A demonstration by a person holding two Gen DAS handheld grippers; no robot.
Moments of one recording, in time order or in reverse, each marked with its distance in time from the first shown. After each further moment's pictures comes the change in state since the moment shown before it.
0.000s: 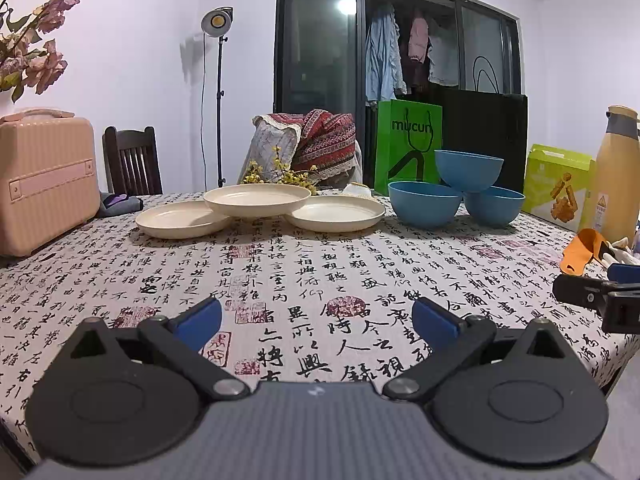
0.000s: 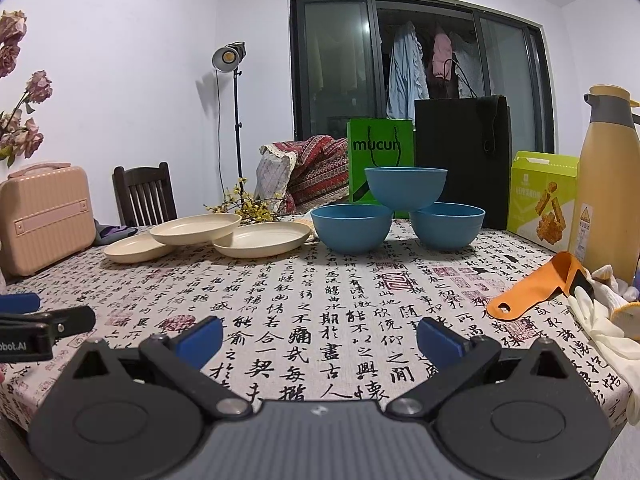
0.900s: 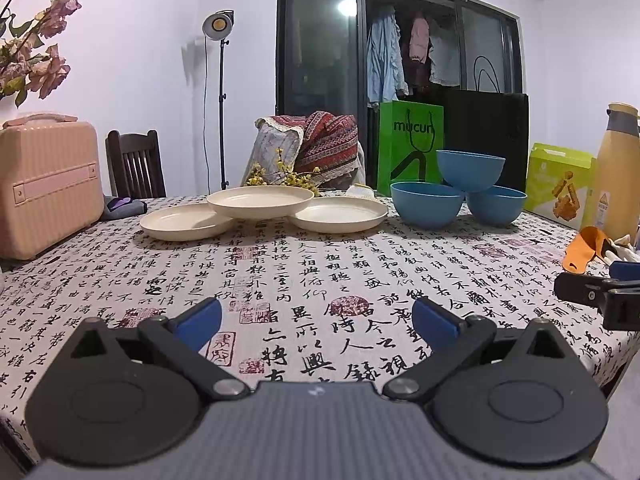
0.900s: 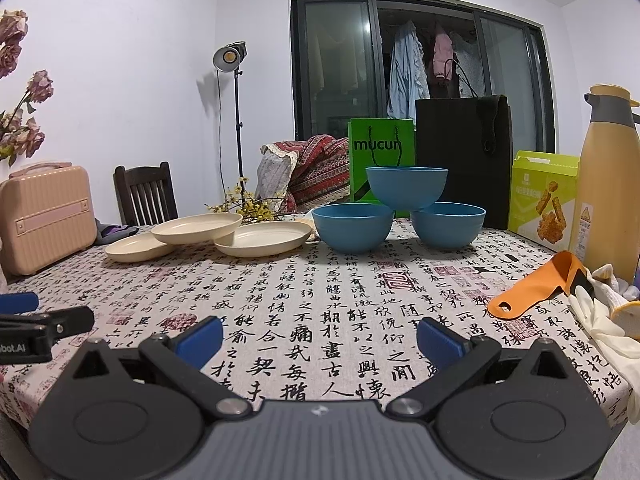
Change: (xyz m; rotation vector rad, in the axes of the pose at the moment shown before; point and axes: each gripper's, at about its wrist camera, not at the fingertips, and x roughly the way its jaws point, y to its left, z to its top) left arm -0.003 0.000 -0.003 0.008 -0.007 0.010; right arm -0.002 0.002 -0.002 -0.001 0.002 0.002
